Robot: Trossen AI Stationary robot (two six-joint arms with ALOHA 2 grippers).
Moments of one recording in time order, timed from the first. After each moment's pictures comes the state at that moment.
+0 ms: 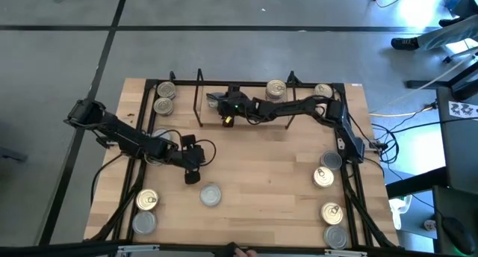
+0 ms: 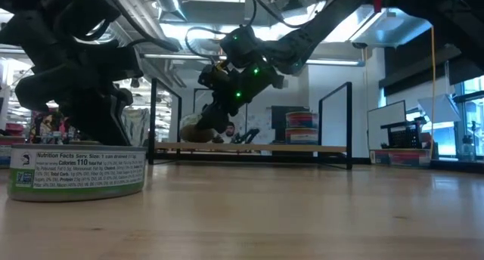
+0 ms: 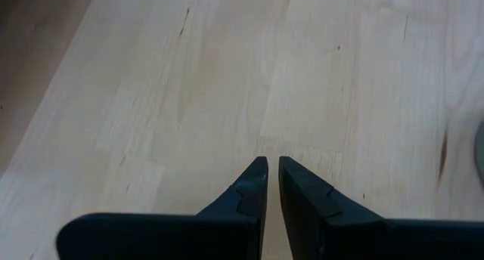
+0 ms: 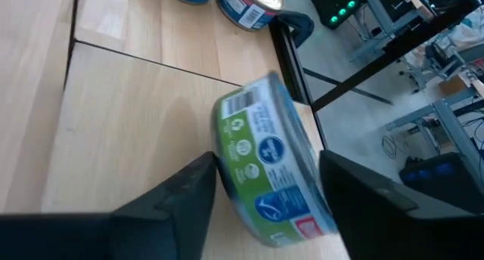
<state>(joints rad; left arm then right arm) -0.29 1.34 0.47 -0.12 -0.35 -0.42 -0.28 2.19 1.51 0.22 0.25 -0.56</state>
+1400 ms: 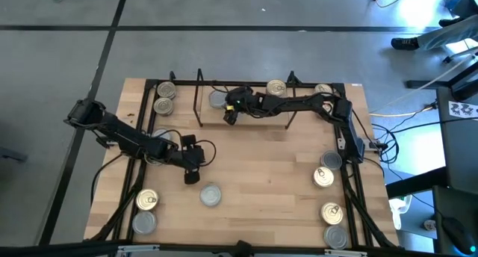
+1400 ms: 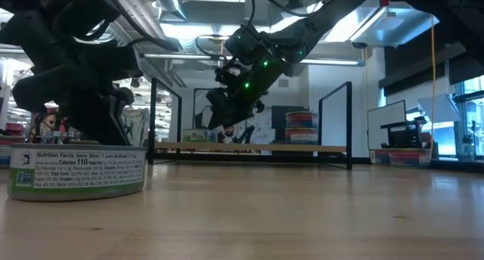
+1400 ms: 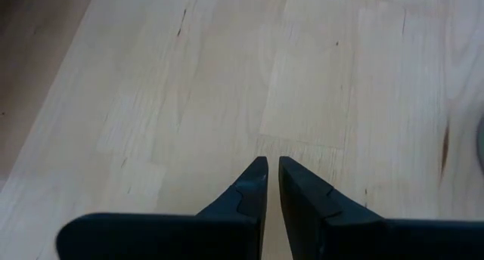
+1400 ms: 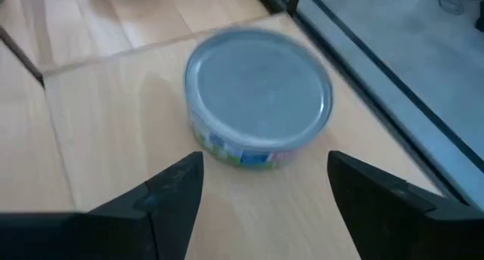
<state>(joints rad) -0.29 1.34 0.47 -0.12 -0.35 -0.39 -0.31 2.11 1.51 -0.07 0.24 0.02</state>
